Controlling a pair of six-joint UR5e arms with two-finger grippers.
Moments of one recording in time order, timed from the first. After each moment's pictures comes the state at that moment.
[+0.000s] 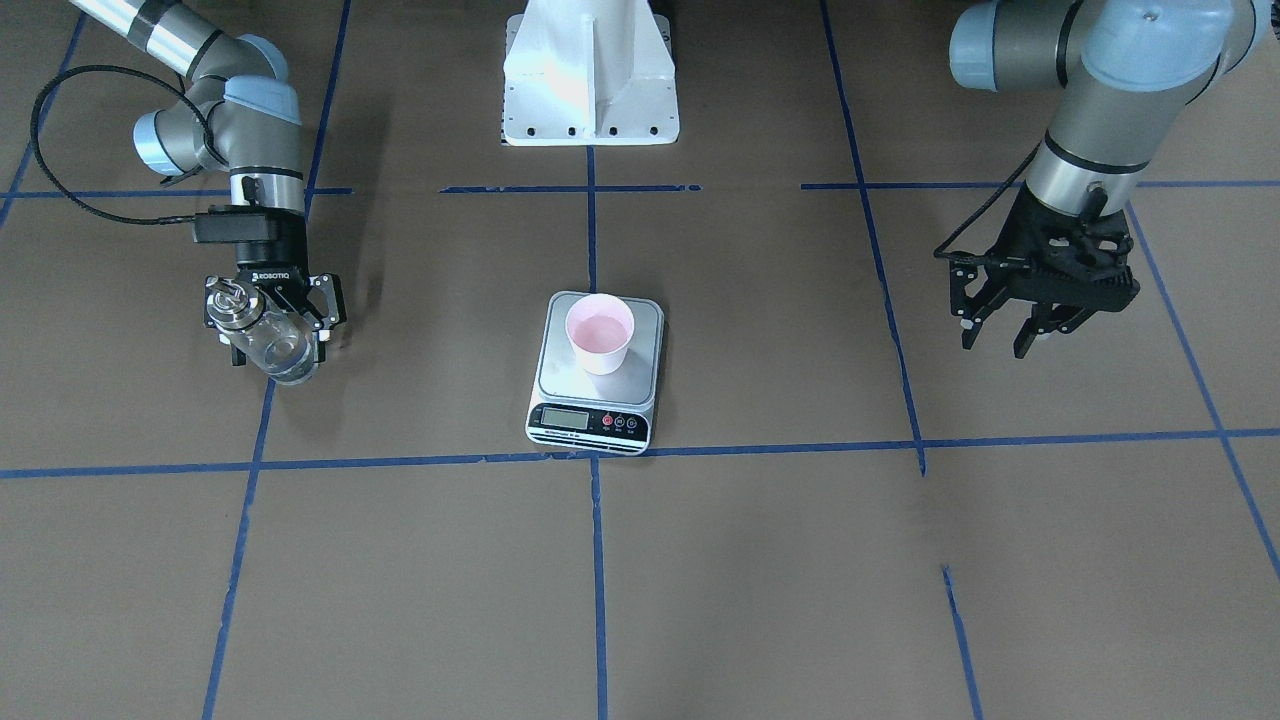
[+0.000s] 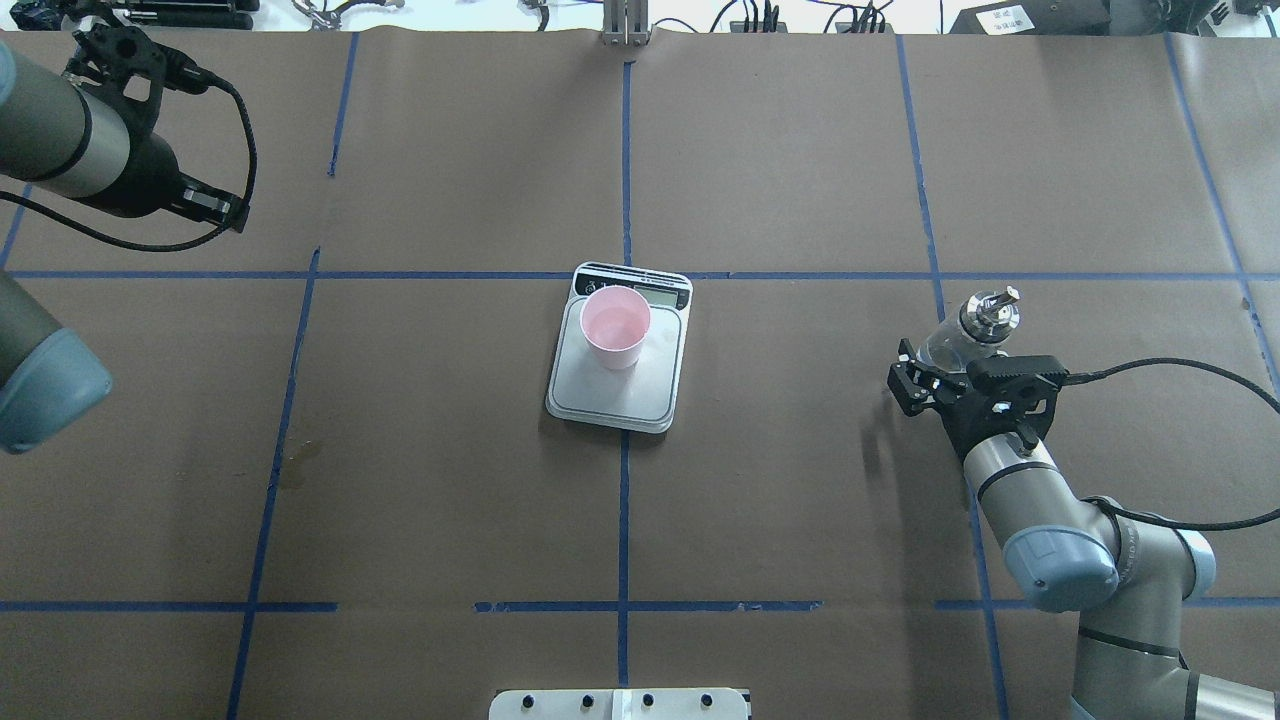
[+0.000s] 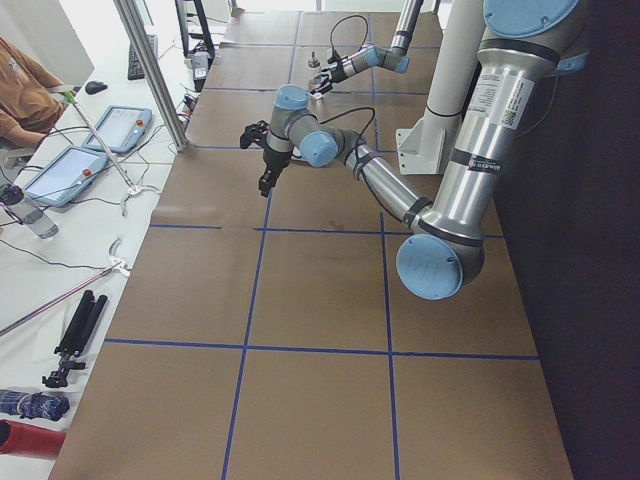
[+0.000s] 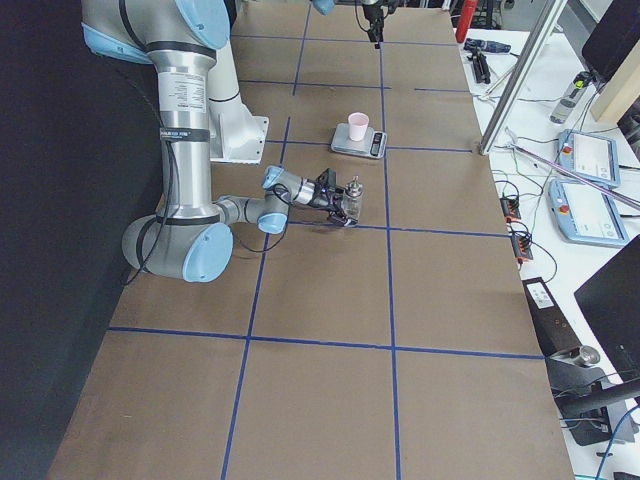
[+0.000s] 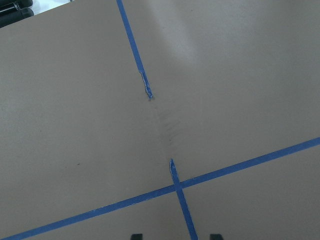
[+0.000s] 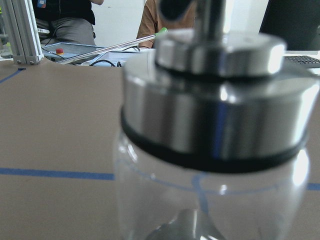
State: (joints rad) left arm -0.95 -1.86 -1.93 -1.67 -1.93 -0.58; right arm 0.29 -1.55 1.62 -0.62 0.71 1.22
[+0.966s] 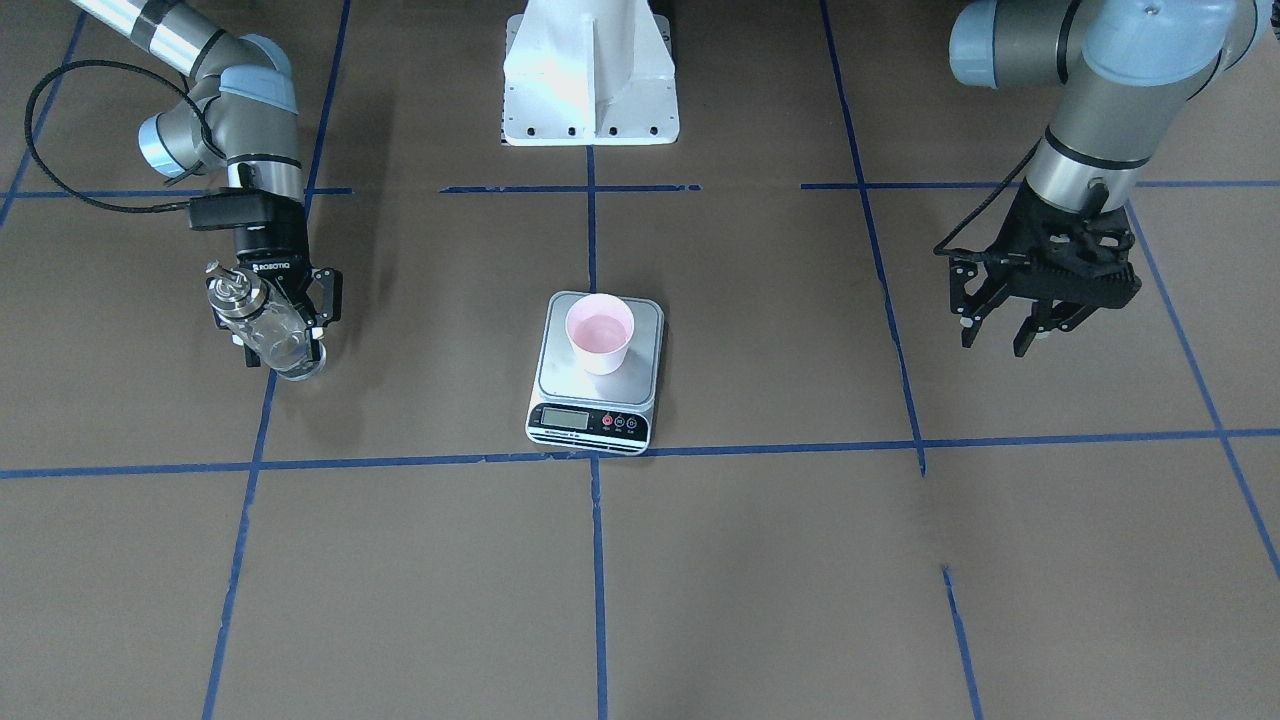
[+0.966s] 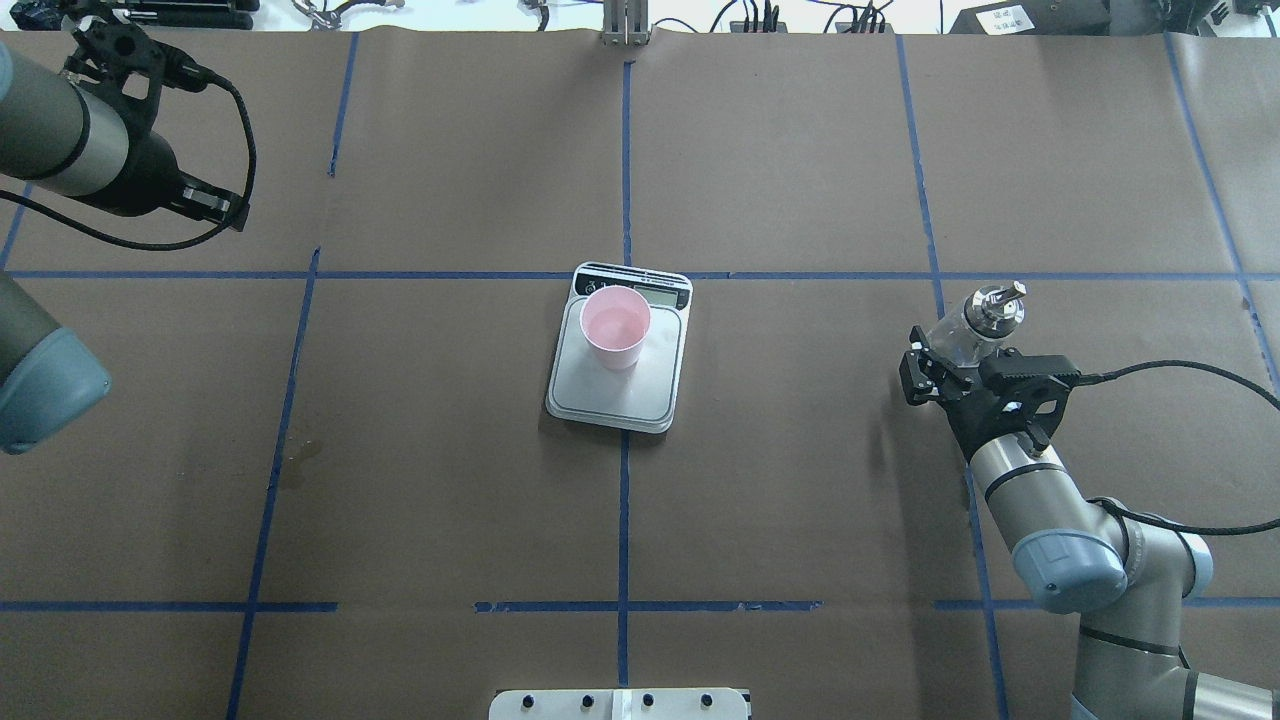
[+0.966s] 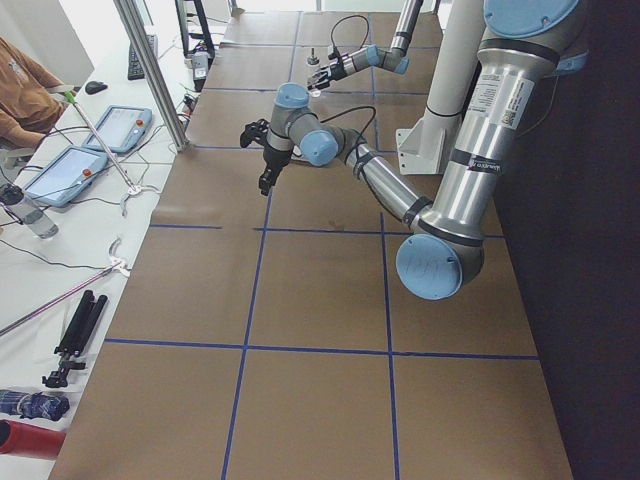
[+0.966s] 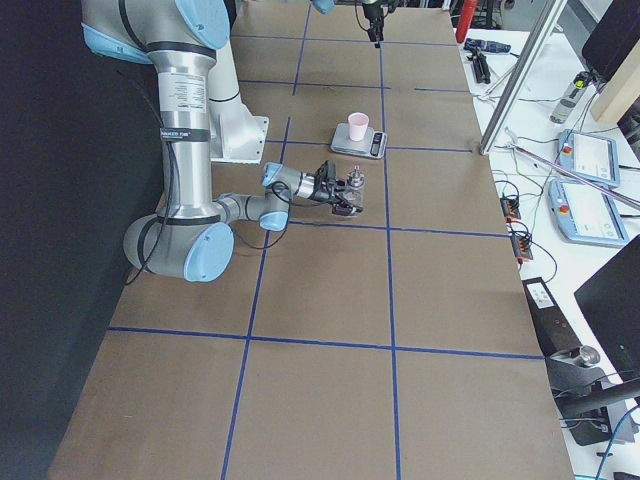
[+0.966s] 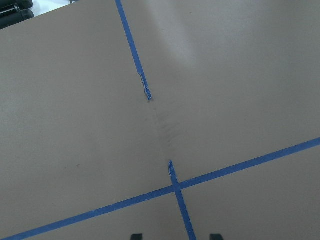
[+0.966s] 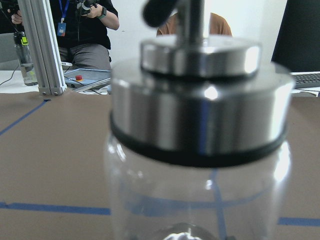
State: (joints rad) left arm -0.95 -1.86 -1.94 -1.66 -1.93 -0.58; right arm 0.30 -1.52 1.65 -0.52 0.68 1.11
